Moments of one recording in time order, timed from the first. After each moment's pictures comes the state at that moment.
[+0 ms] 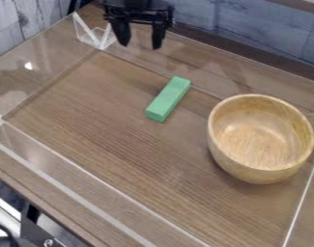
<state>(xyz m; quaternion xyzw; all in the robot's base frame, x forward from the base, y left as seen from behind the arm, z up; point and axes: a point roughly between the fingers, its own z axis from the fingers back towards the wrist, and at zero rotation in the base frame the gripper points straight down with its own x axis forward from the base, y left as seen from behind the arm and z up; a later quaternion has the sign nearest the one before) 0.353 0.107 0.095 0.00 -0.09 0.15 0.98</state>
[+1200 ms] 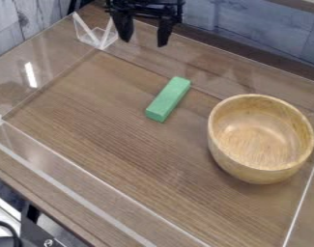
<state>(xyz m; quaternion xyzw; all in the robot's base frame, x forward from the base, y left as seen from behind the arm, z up) 0.326 0.084 0.123 0.03 -0.10 0.16 0.98</state>
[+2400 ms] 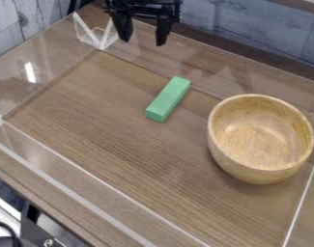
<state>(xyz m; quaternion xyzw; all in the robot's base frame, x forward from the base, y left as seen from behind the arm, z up) 0.332 0.091 0.118 0.02 -0.10 0.17 0.98</state>
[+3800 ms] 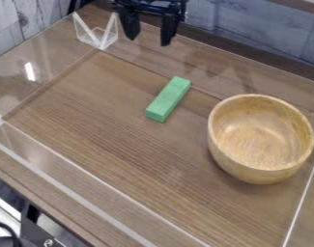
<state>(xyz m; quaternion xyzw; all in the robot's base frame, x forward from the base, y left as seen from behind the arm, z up) 0.336 0.090 0.122 0.00 -0.05 0.12 0.99</state>
